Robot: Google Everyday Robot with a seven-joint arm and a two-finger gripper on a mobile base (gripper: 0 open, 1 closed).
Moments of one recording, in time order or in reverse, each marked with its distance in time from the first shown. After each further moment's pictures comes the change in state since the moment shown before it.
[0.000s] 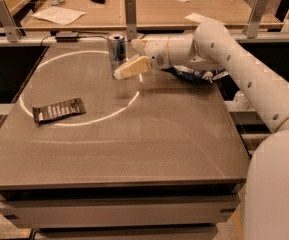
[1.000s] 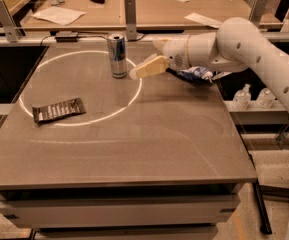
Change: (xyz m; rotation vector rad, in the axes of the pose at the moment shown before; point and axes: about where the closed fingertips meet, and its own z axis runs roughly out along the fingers) arm 0.004 0.003 -0.062 0.154 0.071 0.017
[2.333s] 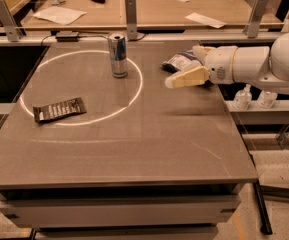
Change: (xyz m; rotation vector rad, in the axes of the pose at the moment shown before) arm 0.031 0.010 -0.112 0.153 0.002 0.067
